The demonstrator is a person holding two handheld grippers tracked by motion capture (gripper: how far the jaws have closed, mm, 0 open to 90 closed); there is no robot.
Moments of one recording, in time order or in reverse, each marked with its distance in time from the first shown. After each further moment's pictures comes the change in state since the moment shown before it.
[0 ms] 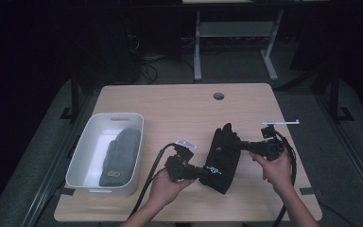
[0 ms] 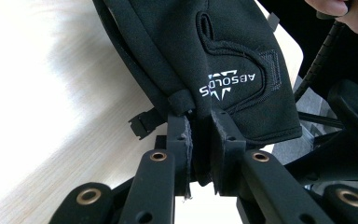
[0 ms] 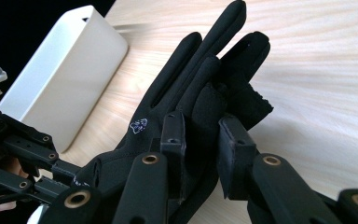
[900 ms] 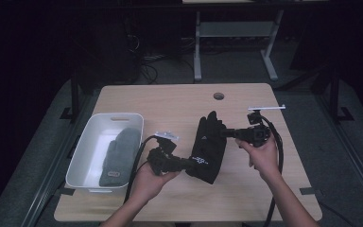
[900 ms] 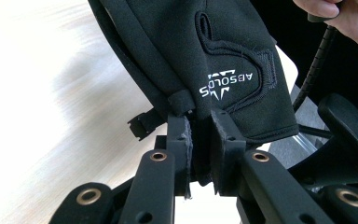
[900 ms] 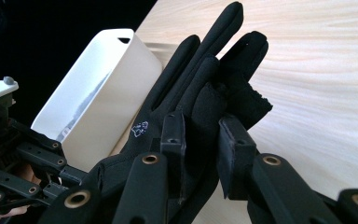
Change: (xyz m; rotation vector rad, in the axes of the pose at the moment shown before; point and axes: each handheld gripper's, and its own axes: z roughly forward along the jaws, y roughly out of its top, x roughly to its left) left arm 0.010 0.001 -0.054 -0.071 0.031 -0.010; right arm 0.039 0.039 0.020 -0.002 0.071 -0.026
